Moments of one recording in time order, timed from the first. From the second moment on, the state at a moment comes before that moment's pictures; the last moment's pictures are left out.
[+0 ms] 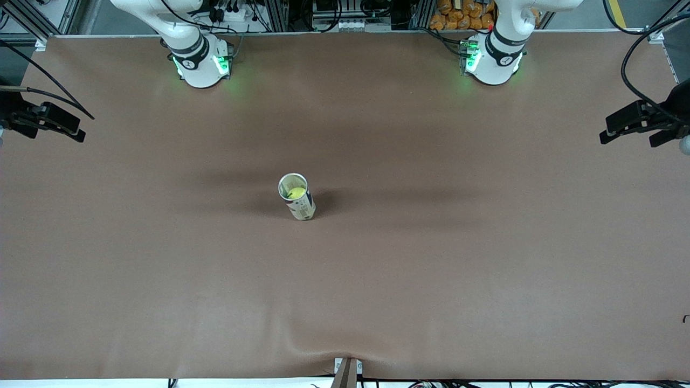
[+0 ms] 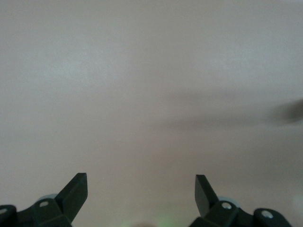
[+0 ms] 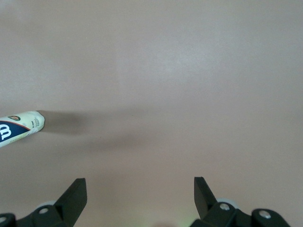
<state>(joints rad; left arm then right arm) -0.20 0.08 0.20 -1.38 -0.09 1.42 0.03 -0.02 0.00 0.00 -1.50 0.00 1.46 0.09</state>
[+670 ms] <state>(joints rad) -0.02 -0.01 -0.05 -1.58 -0.05 1.55 0.03 -0.02 0.00 0.00 -1.50 0.00 1.46 0.09</state>
